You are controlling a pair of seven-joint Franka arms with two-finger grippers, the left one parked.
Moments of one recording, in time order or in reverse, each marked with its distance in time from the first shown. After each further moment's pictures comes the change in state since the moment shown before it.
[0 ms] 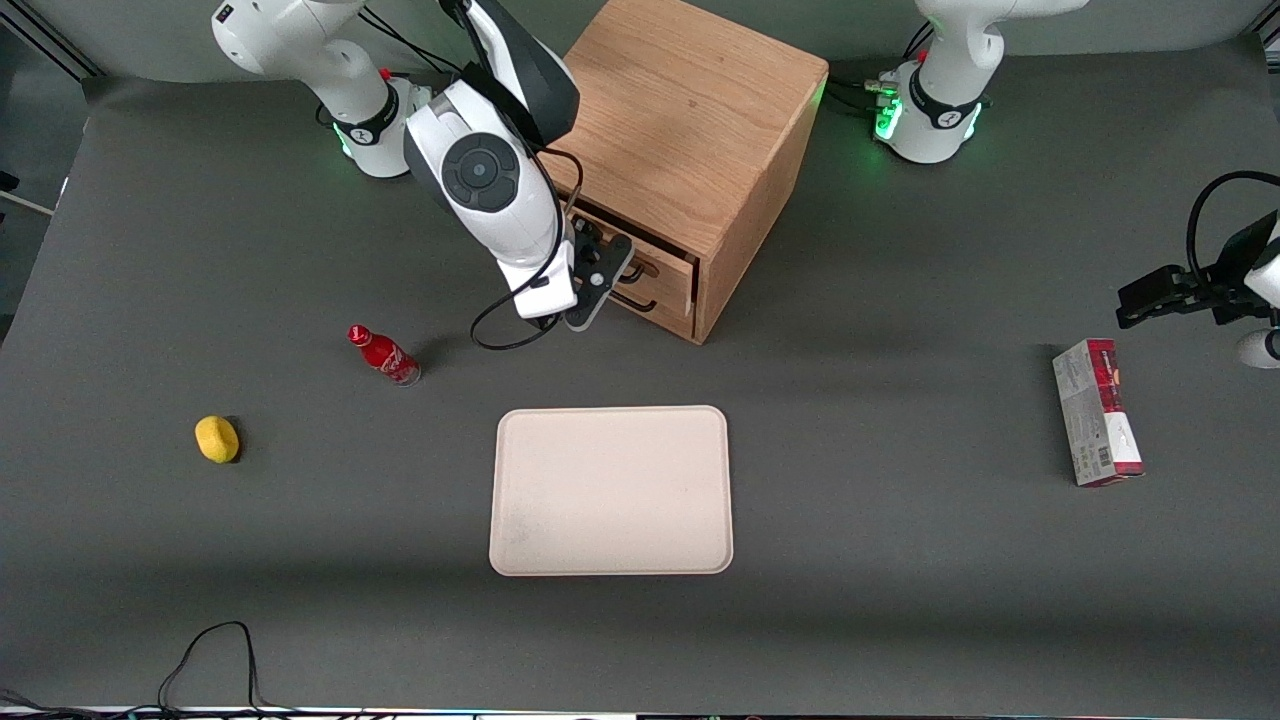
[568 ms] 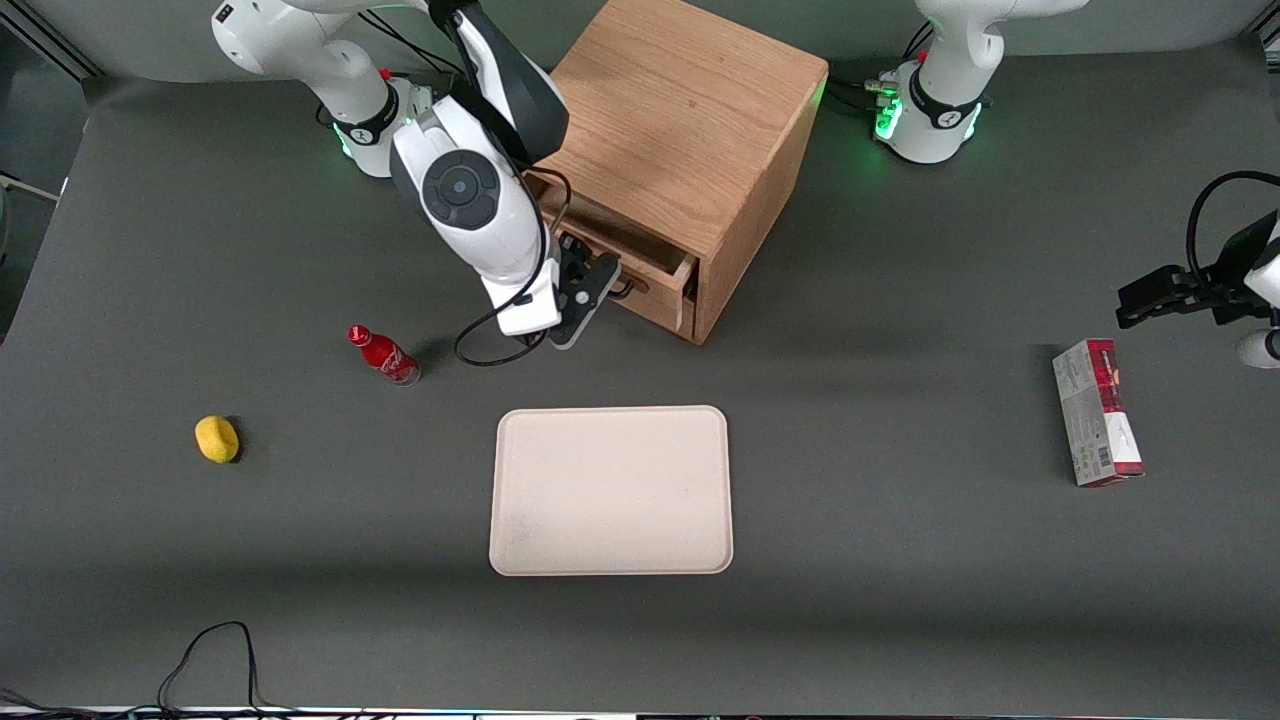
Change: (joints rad) arm -0.017 0.015 -0.035 0.024 -0.002 0.012 -0.033
